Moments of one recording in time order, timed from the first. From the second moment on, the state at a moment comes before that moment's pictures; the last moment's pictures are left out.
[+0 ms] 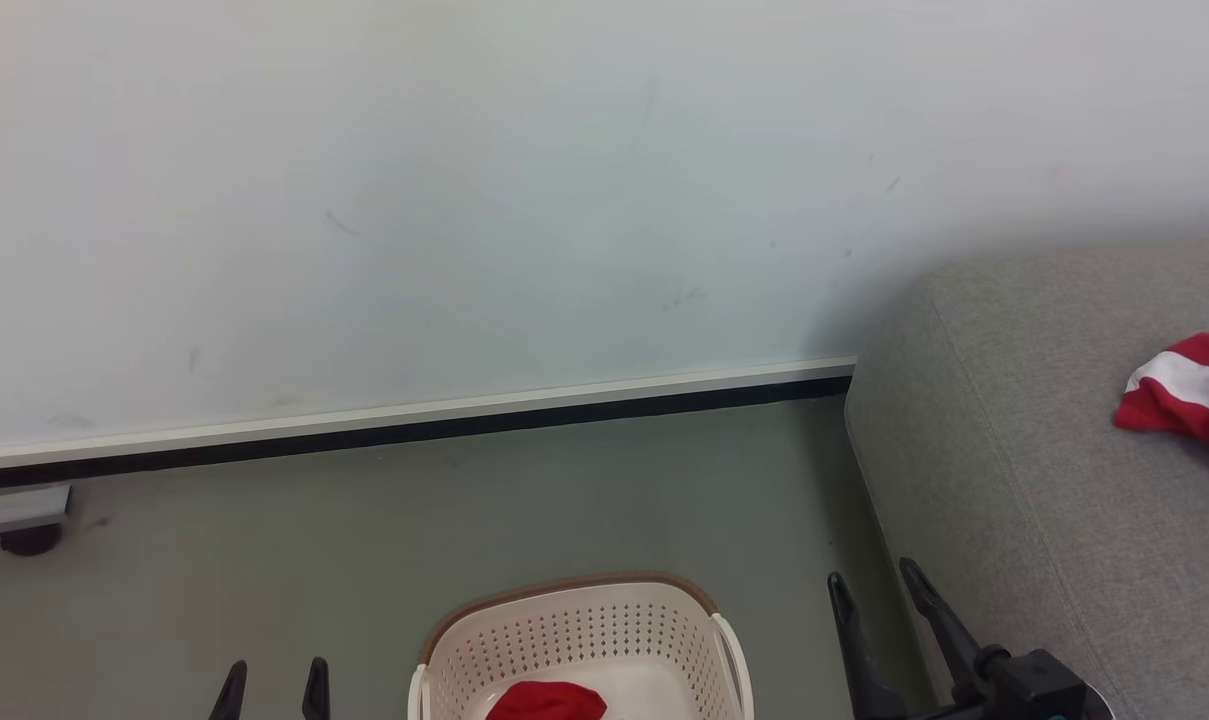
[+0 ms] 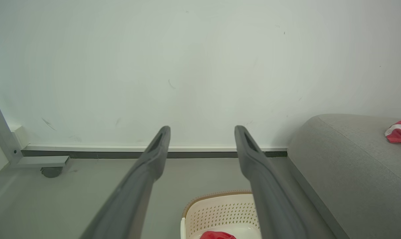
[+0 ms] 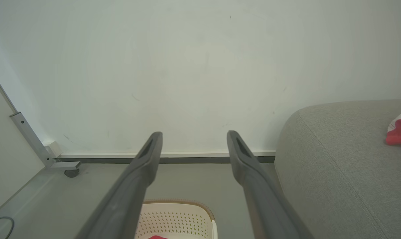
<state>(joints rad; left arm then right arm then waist) 0.14 0.05 0.02 -0.07 -0.14 -0.04 -0.26 0.01 -0.13 0.32 0.11 0.16 0.13 -0.26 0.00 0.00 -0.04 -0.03</state>
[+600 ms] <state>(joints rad) 0.14 0.05 0.00 -0.08 -0.14 -0.03 -0.26 0.01 -0.13 0.32 0.12 0.16 0.13 -0.26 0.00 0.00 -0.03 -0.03</state>
